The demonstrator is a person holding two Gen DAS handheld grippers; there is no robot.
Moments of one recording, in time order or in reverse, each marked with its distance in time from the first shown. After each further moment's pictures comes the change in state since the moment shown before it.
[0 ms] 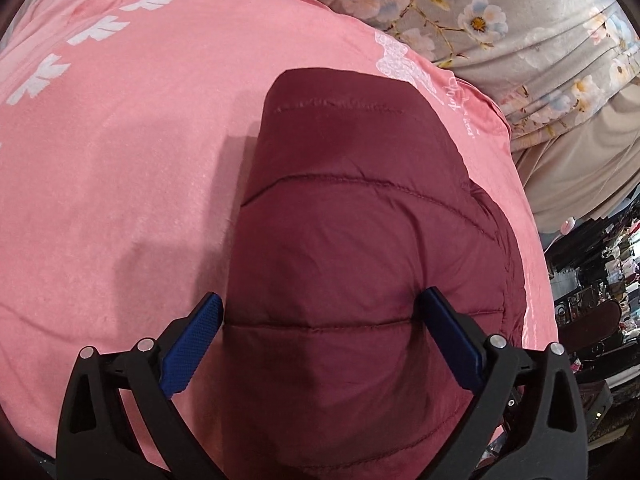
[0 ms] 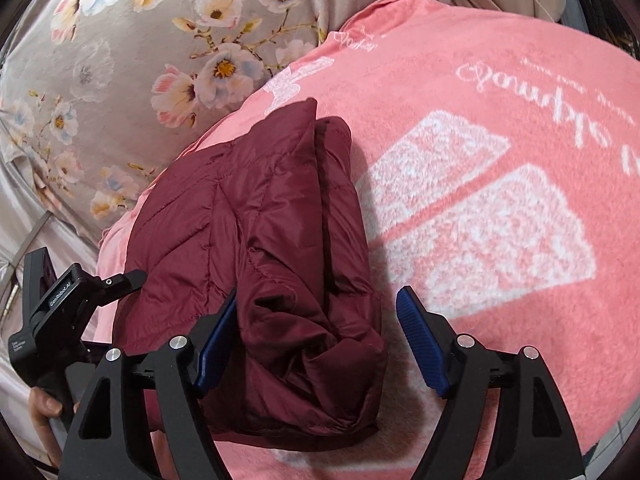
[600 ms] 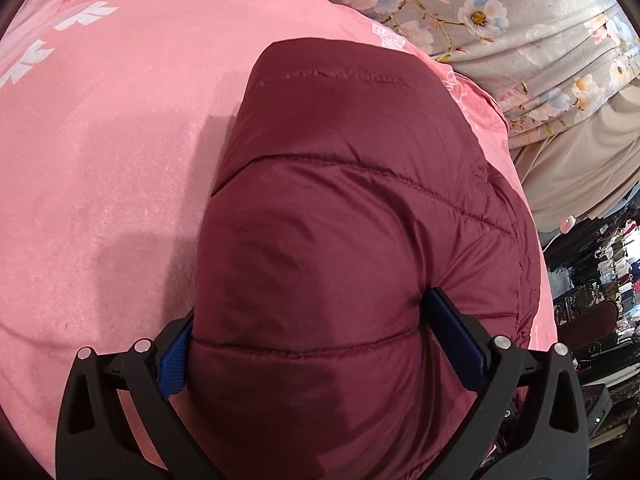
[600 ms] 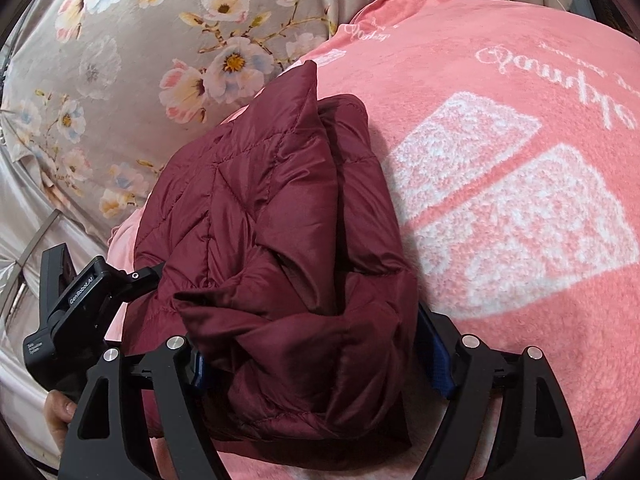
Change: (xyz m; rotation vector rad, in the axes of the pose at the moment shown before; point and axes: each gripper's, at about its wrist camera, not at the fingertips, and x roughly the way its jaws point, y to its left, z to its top) left arm 0.028 0.005 -0.003 -0.007 0.009 -0.035; right arm 0.018 0.008 0.000 -0.007 0.003 0.047
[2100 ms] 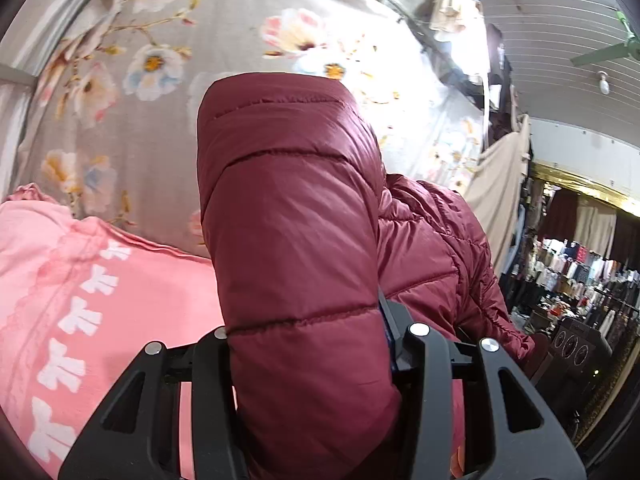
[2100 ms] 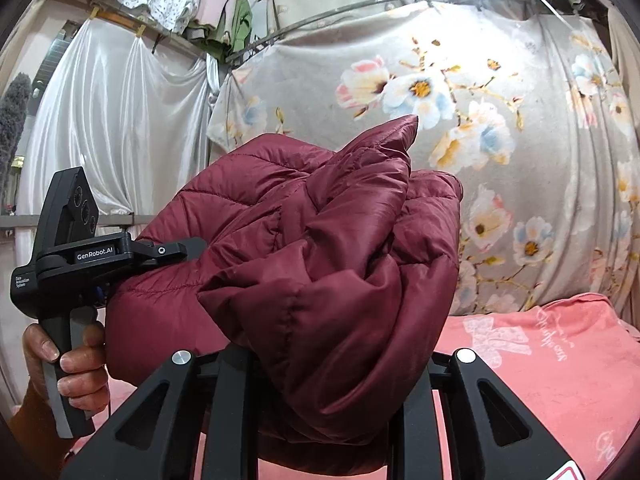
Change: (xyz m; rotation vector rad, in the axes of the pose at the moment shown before) left arm -0.300 0.022 0.084 0.345 -0.696 -0.353; right arm -0.098 0.297 0.056 -0.734 -0.565 0.335
